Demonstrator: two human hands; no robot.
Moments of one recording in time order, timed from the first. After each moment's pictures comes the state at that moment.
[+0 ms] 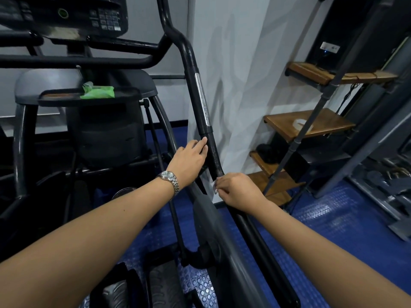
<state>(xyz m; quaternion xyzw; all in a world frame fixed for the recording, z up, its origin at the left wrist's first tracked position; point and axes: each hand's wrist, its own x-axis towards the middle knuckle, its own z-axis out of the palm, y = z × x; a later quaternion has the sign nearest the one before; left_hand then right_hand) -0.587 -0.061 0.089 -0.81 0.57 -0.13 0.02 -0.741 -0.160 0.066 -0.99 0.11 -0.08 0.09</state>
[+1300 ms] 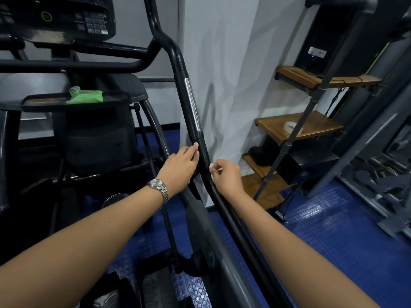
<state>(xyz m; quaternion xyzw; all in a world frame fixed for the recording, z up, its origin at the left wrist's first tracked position) -0.585 -0.062 0.090 -0.80 0.59 -0.13 0.02 -0.699 -0.169 0.068 -0.86 0.36 -0.23 0.29</state>
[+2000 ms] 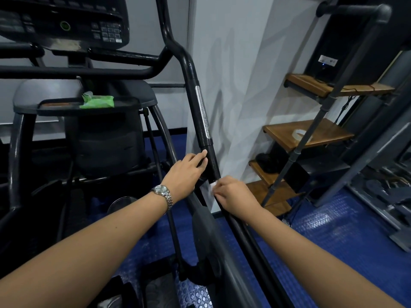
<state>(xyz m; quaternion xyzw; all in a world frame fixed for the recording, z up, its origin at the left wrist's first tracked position) -0.570 -0.059 0.082 -0.78 0.61 -0.13 -0.03 -0.715 -0.171 0.059 -0.98 0.10 -0.14 0.08</state>
